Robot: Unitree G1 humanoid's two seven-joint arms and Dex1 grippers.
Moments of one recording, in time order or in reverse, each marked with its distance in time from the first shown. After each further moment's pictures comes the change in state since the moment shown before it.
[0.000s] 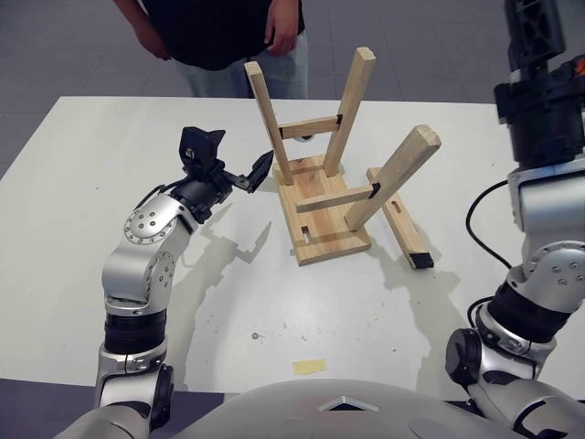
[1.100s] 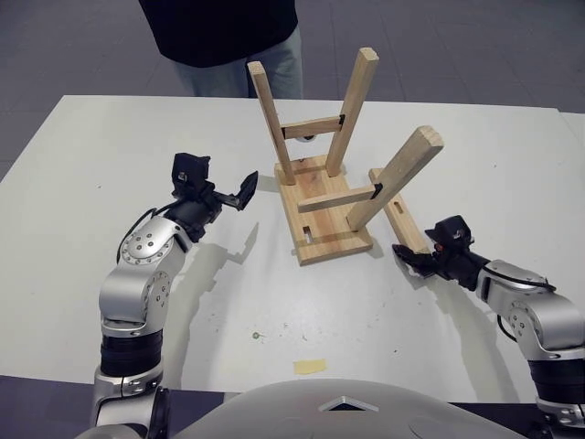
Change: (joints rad) left arm 0.116 -0.007 -0.012 -0.027 0.044 0.023 0.051; right arm 0.484 -0.392 0.415 0.220 -0.900 0.226 0.639
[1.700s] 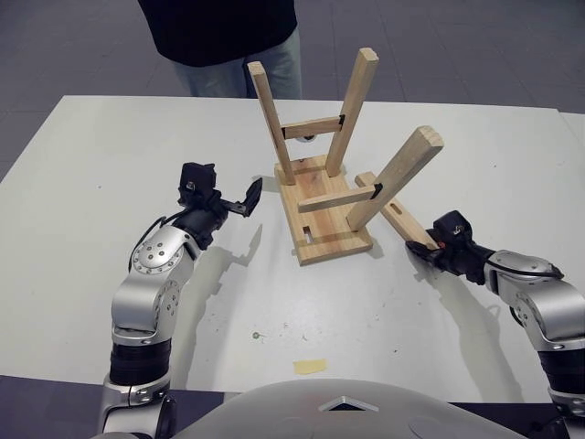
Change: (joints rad) left arm 0.040 -0.035 -0.005 -0.017 0.030 -0.028 0.036; right arm -0.029 -0.030 0.023 -0.004 -0.098 0.013 0.039
